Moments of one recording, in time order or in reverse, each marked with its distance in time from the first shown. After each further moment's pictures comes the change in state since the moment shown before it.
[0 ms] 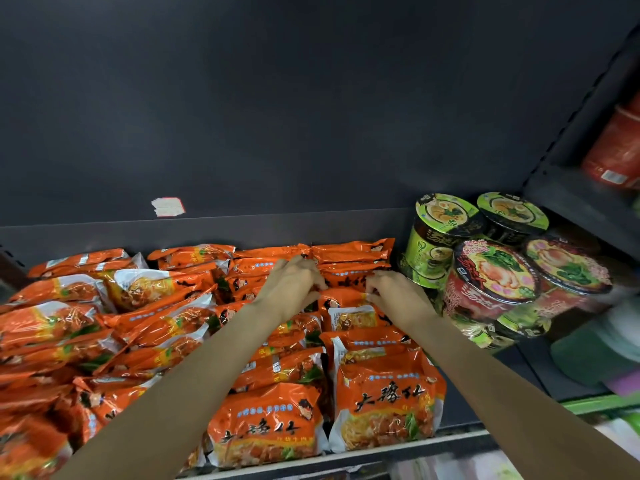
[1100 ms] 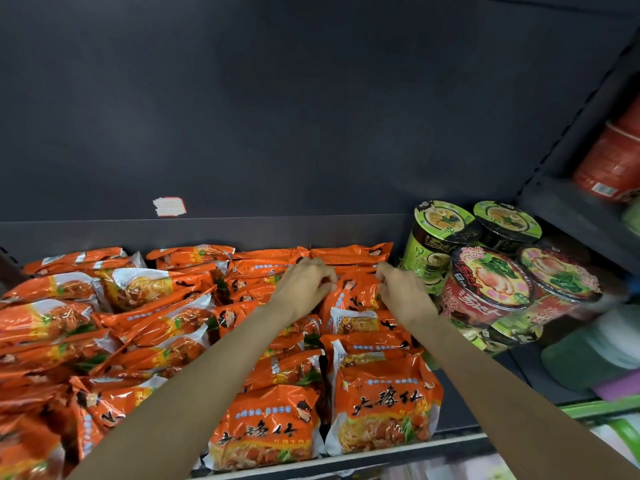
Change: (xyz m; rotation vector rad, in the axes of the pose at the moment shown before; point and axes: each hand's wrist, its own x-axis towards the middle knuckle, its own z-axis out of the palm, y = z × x) left_hand 0.010 0.015 0.001 -0.290 0.061 -0.078; right_hand -0.002 -0.003 -0.013 0.114 0.099 0.180
